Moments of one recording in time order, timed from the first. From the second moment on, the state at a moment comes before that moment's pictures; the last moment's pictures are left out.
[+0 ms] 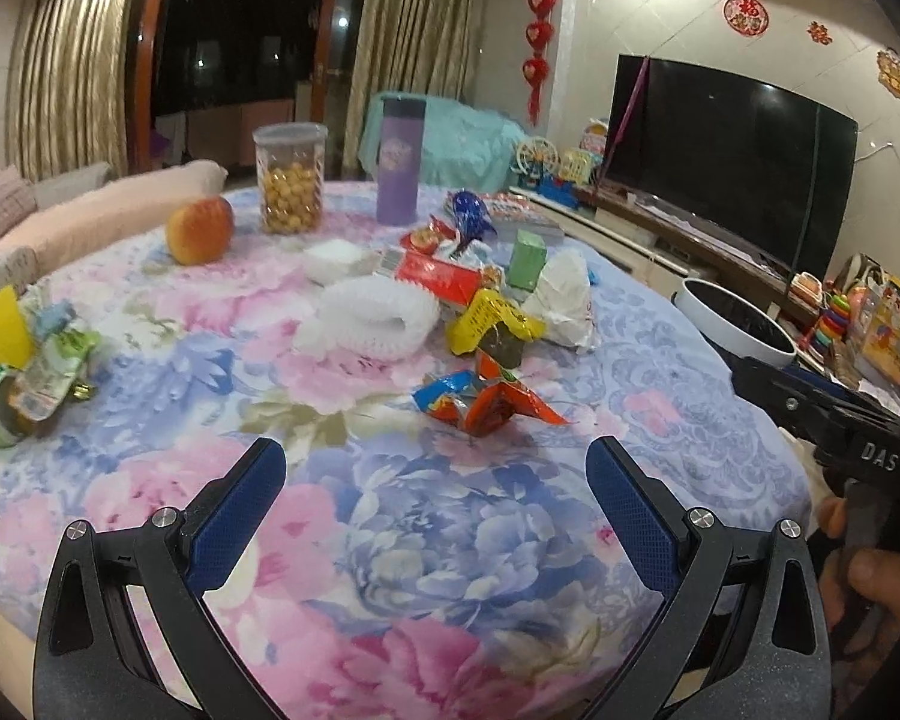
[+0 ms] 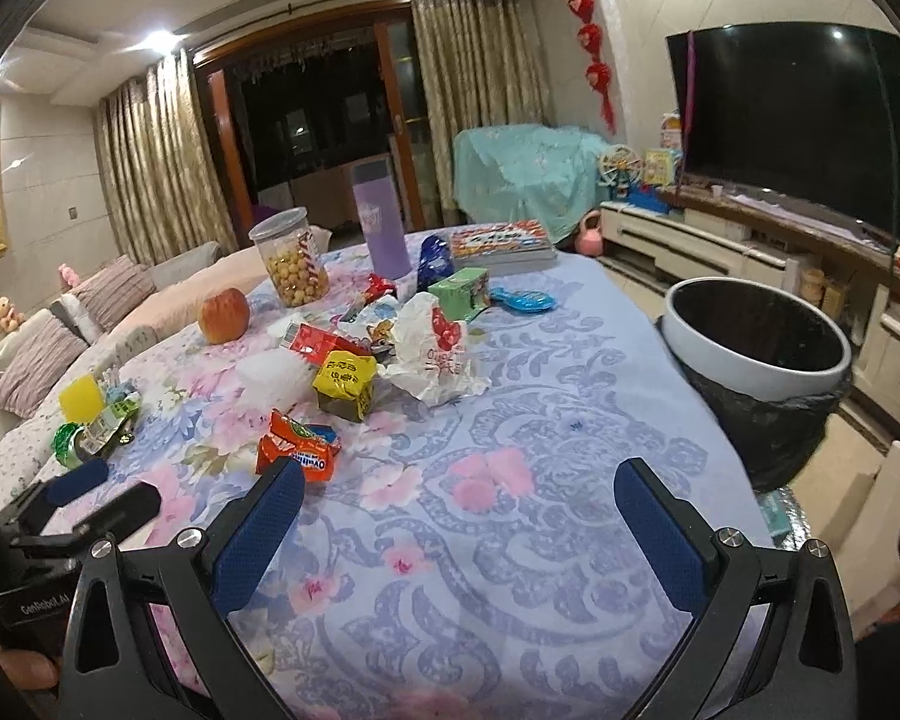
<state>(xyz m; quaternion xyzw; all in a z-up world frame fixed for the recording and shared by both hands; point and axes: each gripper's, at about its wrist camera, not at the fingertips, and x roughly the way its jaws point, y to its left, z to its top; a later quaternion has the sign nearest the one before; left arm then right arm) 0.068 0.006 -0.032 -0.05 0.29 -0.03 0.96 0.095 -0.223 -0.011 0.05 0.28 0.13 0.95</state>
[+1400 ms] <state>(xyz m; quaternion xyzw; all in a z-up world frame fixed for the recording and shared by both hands) 0.166 -0.036 -0.058 -0.06 0.38 -0.13 0.91 0.249 -0.212 -0.058 0.10 0.40 0.24 0.88</state>
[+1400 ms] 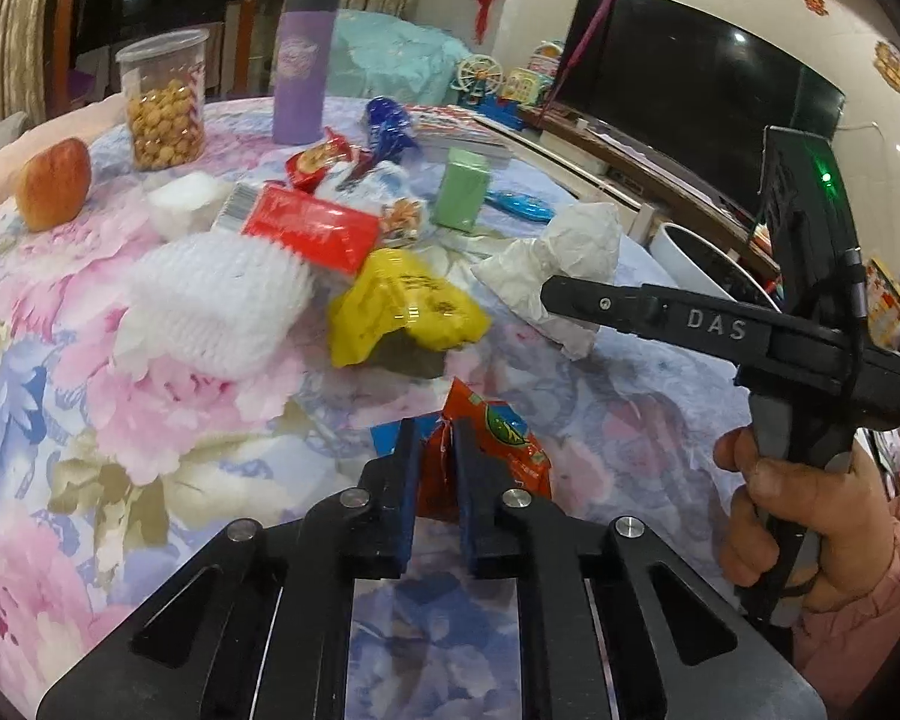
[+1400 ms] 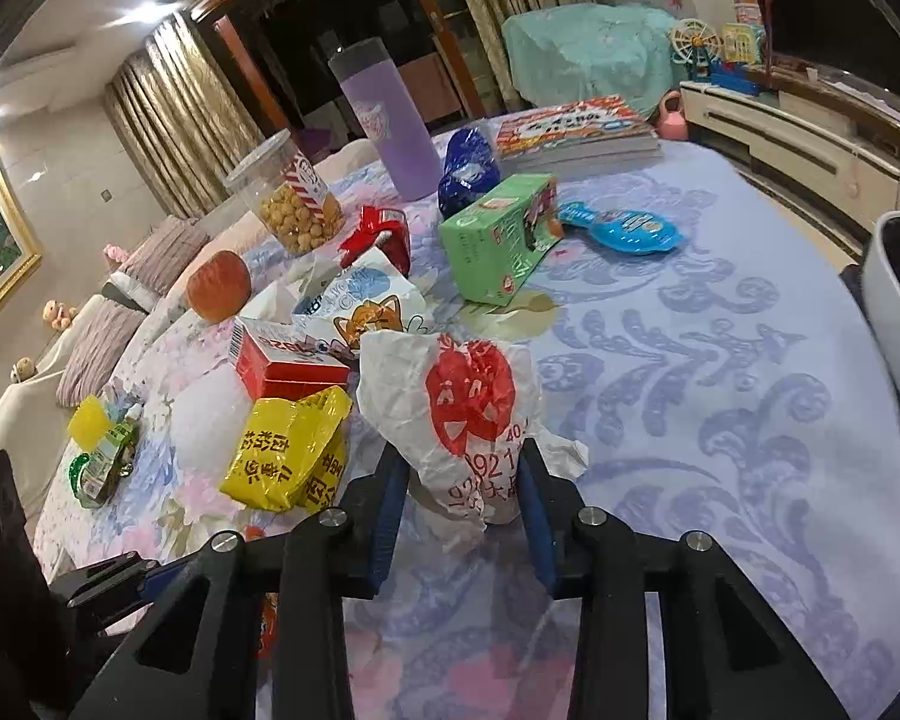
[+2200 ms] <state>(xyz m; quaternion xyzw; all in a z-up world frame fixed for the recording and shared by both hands) 0.191 -0.132 -0.022 -0.01 0.34 -0.20 0.92 0.201 -0.334 -0.036 0.17 0.37 0.15 0.90</state>
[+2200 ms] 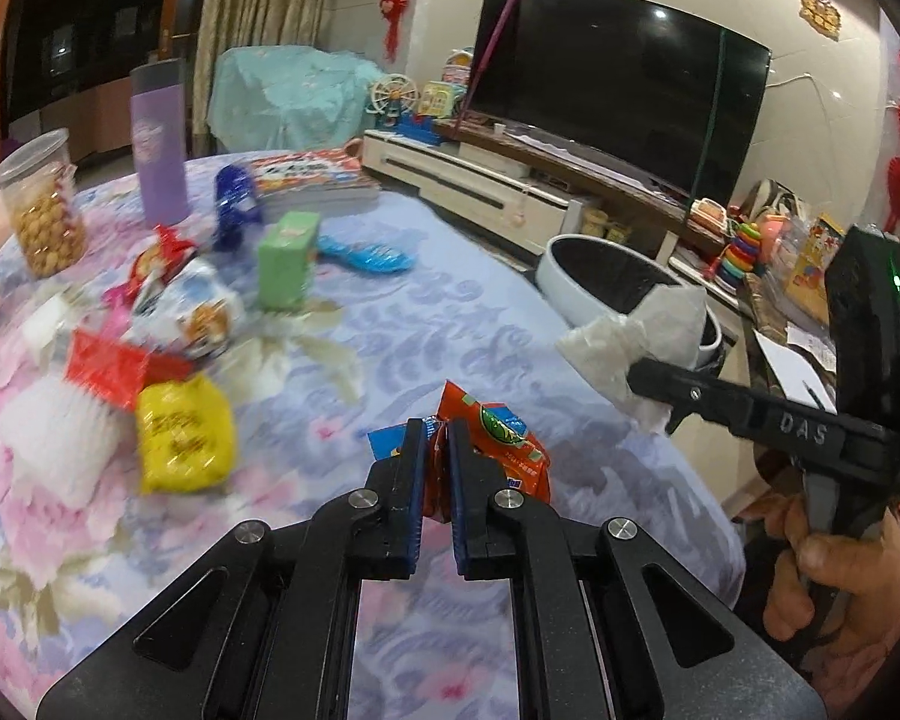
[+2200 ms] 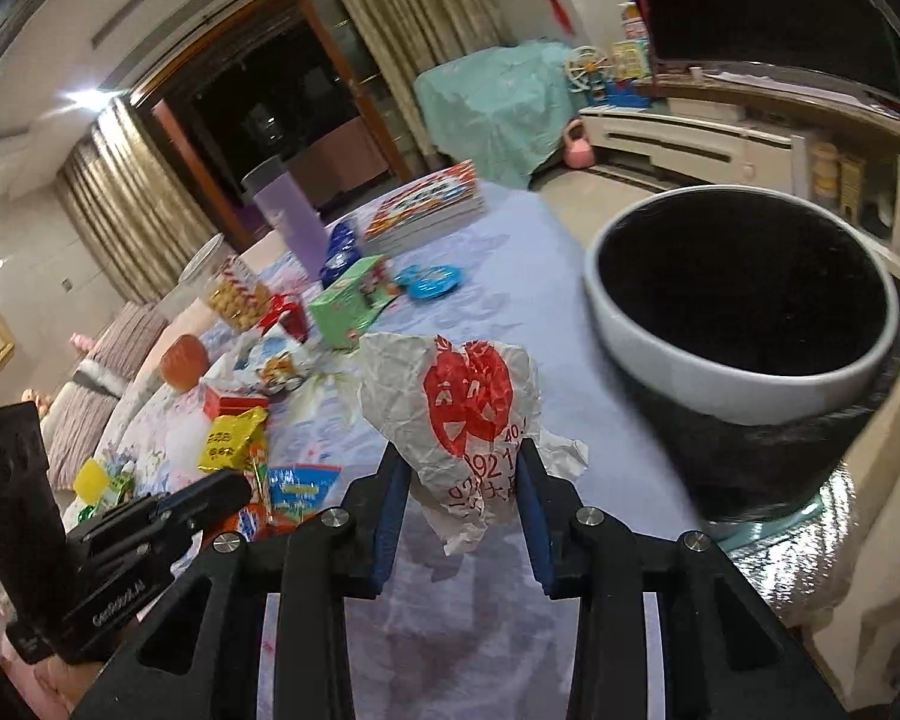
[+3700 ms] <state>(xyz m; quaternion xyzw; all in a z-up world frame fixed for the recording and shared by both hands) 0.285 -0.300 0.003 0.06 0.32 -0.27 0.91 0.248 -0.476 -0.029 0.19 0.37 0.04 0.91</state>
